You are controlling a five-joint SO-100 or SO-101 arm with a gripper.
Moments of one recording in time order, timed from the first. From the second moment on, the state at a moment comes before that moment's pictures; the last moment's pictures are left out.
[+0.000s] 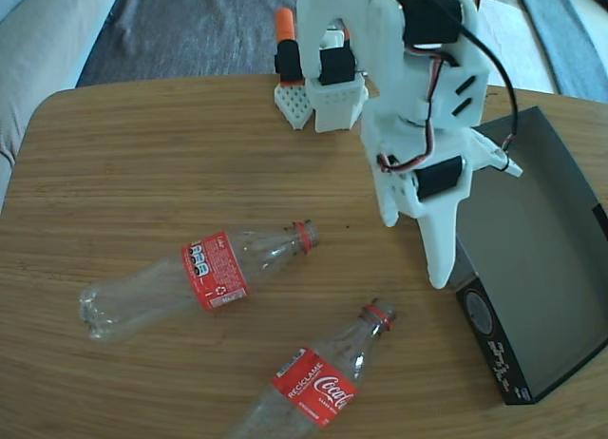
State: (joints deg) arm -18.1 100.0 83.0 82.4 -13.4
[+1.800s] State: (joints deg) arm -11.4 55.1 47.6 94.3 -35.5
